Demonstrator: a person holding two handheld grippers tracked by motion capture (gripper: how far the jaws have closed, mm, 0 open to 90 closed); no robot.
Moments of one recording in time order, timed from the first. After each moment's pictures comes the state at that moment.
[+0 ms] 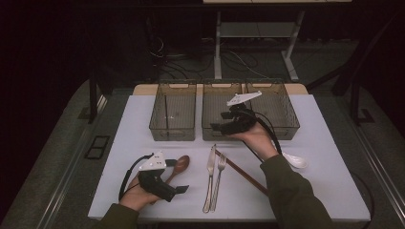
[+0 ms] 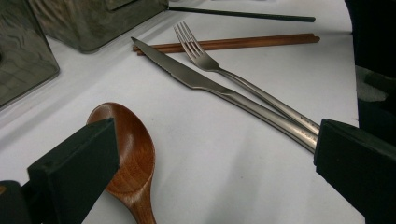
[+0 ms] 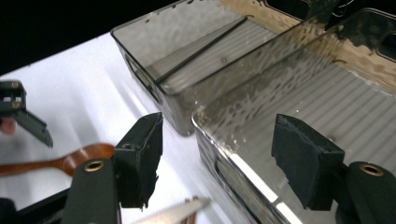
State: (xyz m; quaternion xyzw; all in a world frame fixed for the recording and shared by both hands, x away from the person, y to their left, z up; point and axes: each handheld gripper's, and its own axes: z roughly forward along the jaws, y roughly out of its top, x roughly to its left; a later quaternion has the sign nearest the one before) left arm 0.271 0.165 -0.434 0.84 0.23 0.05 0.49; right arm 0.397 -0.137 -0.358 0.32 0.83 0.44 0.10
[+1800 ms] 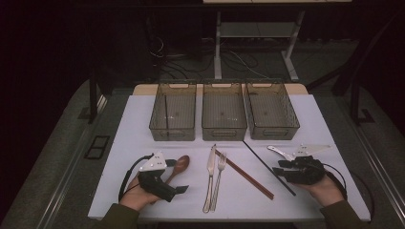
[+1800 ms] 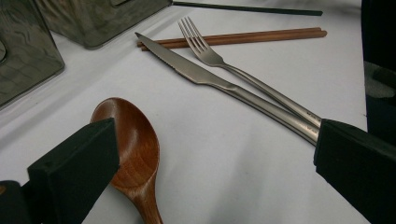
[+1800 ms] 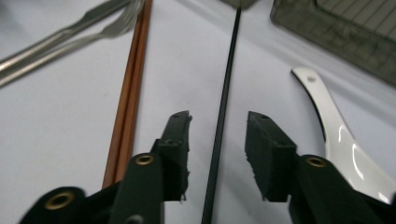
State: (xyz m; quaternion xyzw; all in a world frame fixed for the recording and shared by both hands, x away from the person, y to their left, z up) left arm 0.270 0.165 -0.434 0.85 0.23 0.06 0.48; right arm 0.272 -0.298 -0.420 0.39 0.84 0.37 0.10
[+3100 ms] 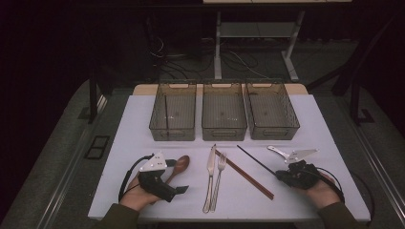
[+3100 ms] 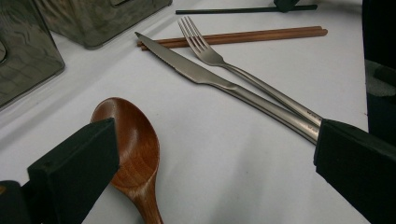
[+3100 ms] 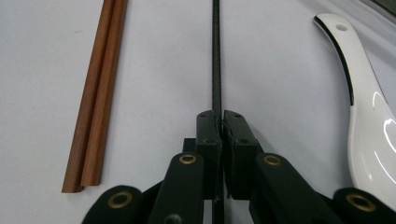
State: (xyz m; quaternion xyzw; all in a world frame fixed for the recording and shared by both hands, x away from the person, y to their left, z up) left arm 0.270 0.164 -0.434 0.85 0.23 0.06 0.48; right arm 0.273 -0.290 -0.439 0.38 0.88 0.28 0.10
